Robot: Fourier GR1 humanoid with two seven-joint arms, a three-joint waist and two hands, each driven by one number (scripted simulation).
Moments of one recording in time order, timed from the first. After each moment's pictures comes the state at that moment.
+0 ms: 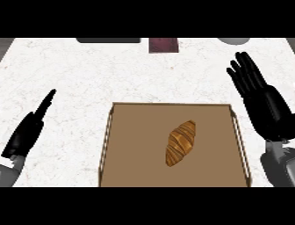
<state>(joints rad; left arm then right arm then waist) -0.15 0.61 -0.35 -1.34 0.06 0.26 0.06 -0.25 -0.31 0.15 -1.69 -0.34 -0.10 0.11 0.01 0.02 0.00</state>
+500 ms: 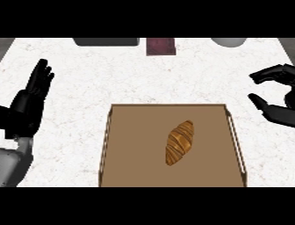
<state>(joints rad) -0.24 0.45 -0.18 -1.49 0.26 0.31 -0.01 -0.27 -0.59 0.05 -1.65 -0.21 0.08 0.06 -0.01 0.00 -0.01</state>
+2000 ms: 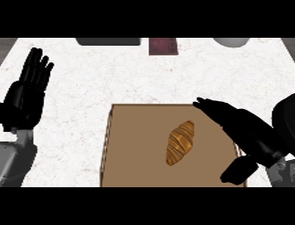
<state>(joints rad) -0.28 0.35 -0.06 -1.52 0.30 0.24 0.01 -0.28 -0.53 0.43 -1.88 0.40 0.40 0.44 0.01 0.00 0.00</state>
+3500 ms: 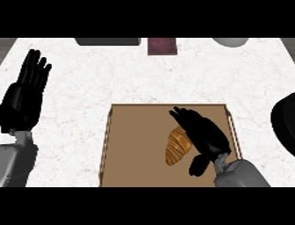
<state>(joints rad) -0.27 0.25 0.06 -1.53 0.19 0.14 0.03 -0.23 -0.19 0.46 -1.52 0.85 0.32 0.27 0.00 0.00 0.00</state>
